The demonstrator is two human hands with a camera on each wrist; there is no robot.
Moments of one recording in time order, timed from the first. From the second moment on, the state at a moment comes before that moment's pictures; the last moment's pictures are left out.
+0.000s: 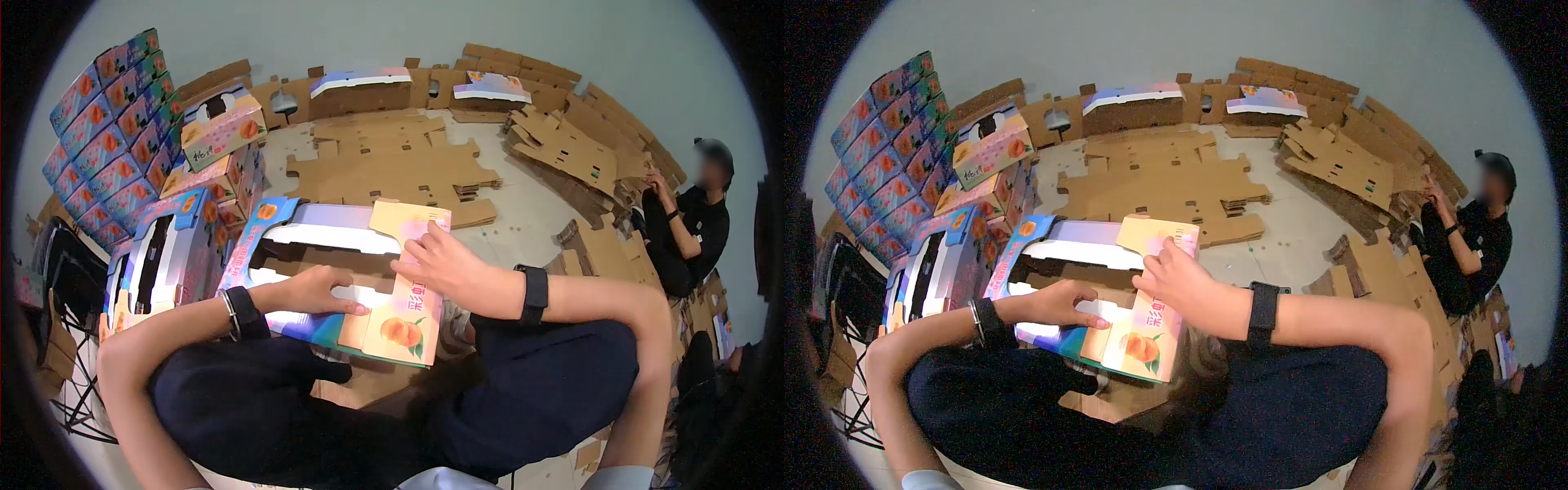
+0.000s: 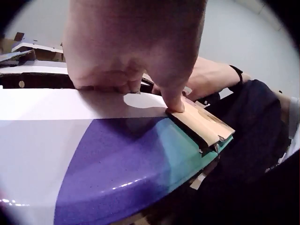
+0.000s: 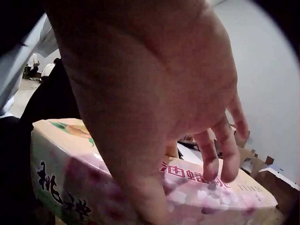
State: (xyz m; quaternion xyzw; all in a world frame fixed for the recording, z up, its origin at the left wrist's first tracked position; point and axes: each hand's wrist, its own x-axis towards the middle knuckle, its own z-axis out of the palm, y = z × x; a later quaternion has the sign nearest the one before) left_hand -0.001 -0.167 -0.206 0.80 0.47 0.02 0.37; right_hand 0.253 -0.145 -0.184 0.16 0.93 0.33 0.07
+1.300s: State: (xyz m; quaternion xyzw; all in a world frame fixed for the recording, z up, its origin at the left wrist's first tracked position) left_hand 0.016 -0.162 -0.194 0.79 0.51 0.16 0.29; right_hand 0.200 -0.167 -0.183 -0.06 0.99 0.14 -0.07
